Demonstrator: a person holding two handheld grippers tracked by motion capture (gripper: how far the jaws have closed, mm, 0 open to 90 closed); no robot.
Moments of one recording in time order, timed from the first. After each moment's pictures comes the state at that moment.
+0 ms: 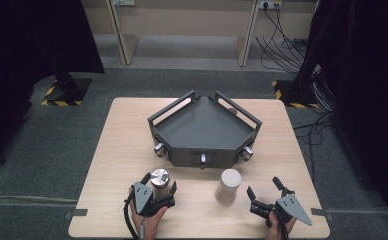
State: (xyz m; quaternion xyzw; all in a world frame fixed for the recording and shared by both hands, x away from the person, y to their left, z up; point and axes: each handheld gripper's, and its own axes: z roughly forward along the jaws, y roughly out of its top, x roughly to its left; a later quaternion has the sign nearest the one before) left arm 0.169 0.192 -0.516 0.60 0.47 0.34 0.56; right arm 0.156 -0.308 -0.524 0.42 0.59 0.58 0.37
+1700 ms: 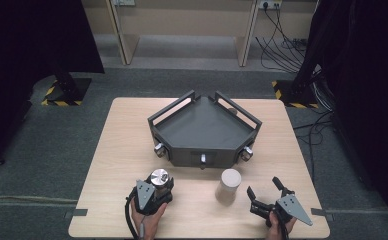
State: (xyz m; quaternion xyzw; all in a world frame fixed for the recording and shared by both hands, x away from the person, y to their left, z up) left arm 0.174 0.188 -0.504 0.62 0.47 0.34 0.53; right arm 0.156 -0.309 -0.524 0.42 0.59 0.58 0.37
